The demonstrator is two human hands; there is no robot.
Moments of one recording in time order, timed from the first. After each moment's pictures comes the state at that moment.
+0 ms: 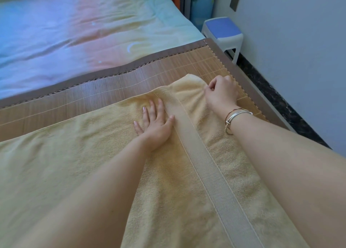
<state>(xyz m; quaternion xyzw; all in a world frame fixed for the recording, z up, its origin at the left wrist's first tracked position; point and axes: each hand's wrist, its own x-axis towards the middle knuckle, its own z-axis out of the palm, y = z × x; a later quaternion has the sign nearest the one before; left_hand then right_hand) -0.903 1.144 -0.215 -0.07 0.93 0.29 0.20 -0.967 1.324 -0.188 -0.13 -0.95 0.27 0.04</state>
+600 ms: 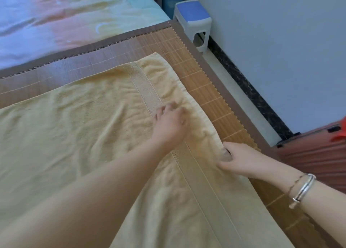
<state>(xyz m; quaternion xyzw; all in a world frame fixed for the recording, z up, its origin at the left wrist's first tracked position) -0.783 1.254 -0.161 0.07 0.95 0.28 0.15 -0.705 1.440 -0.131 -0.07 -0.90 0.20 -0.38</state>
